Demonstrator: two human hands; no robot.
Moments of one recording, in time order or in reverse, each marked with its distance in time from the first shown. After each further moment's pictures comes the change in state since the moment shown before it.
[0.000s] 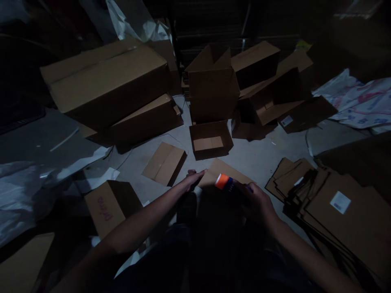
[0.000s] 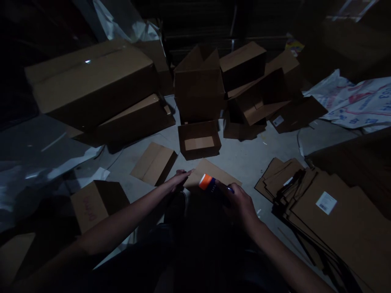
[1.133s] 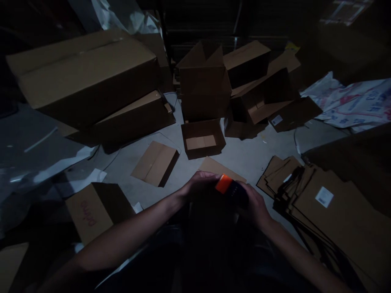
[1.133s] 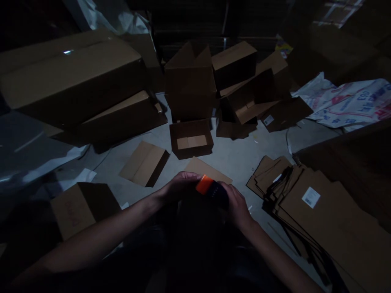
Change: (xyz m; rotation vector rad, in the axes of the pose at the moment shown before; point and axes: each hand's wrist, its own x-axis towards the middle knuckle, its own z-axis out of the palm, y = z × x) left_hand -0.099 0.093 0.028 -0.406 -0.691 -0.023; right_hand -0.008 0.016 0.005 0.188 0.173 -0.093
